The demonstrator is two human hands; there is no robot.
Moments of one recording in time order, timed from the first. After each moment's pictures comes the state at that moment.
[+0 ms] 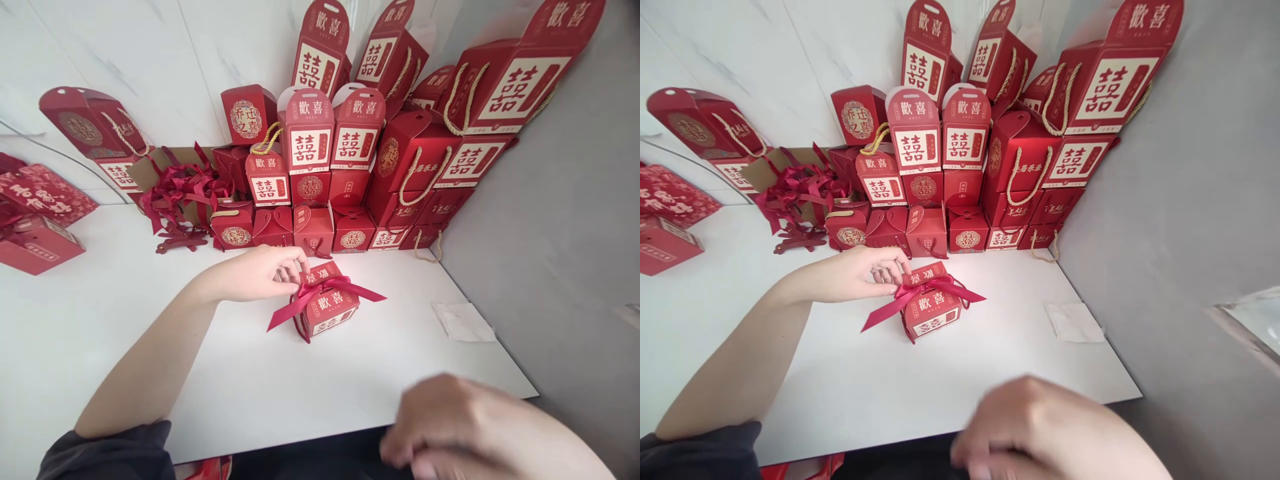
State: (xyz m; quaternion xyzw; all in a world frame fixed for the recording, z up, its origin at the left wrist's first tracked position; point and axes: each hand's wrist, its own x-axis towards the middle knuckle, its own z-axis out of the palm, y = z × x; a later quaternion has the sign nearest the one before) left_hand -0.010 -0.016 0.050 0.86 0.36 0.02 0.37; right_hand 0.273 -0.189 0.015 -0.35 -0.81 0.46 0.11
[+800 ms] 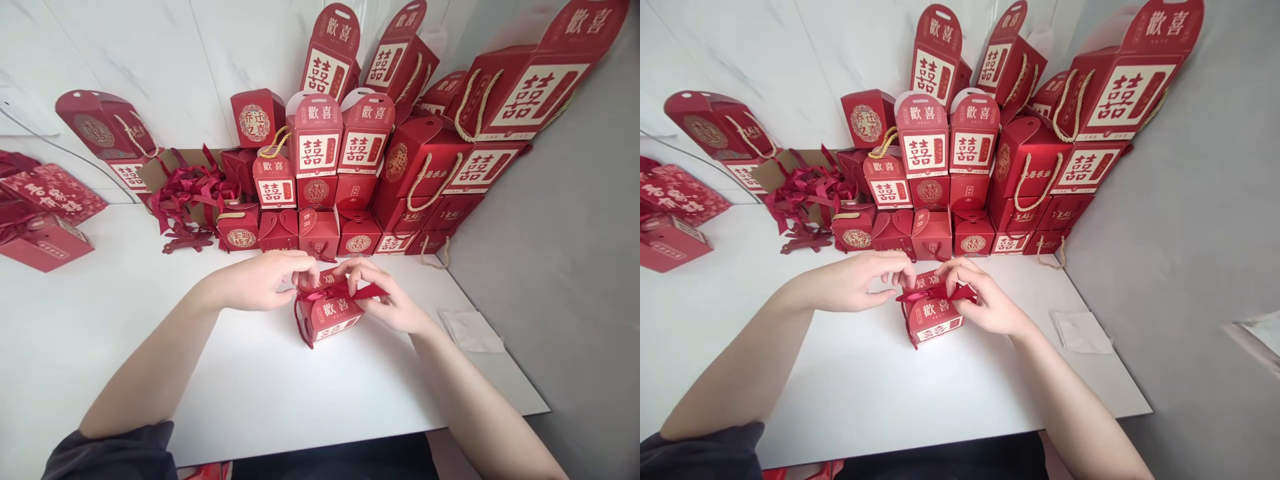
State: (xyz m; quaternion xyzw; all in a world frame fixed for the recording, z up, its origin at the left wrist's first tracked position) left_hand -0.010 -0.022 0.054 0.91 0.30 0.03 0.28; right_hand 0.245 -0.060 -0.032 -0.29 -0.78 0.38 0.41
